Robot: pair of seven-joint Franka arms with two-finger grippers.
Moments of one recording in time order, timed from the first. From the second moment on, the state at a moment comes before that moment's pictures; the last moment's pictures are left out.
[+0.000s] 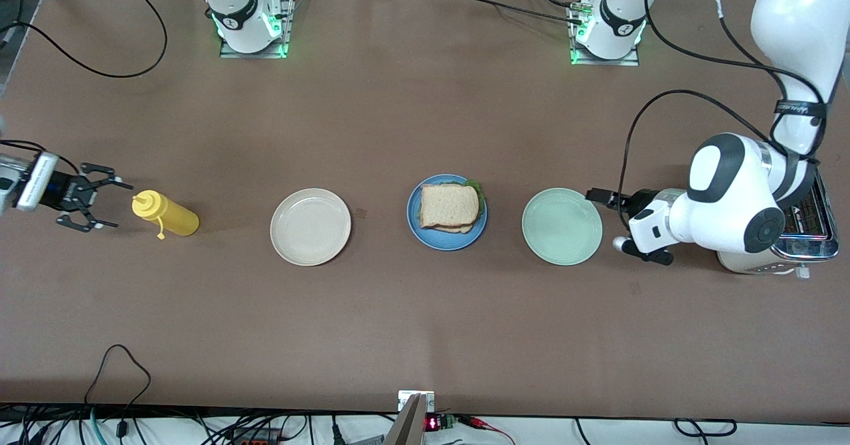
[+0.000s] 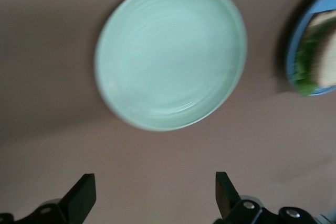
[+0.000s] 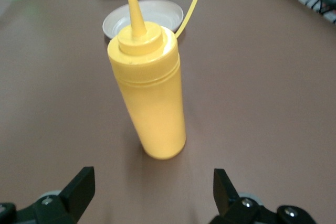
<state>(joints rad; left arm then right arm) 0.36 0.55 -0.53 -1.61 0.03 1.68 0.02 -0.62 0.62 0.04 -1.65 0.67 1.78 -2.21</state>
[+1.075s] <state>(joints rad) 0.05 0.10 -0.10 -1.45 0.09 1.50 -0.04 -0.07 0.22 0.05 -1.61 0.05 1.76 -0.23</state>
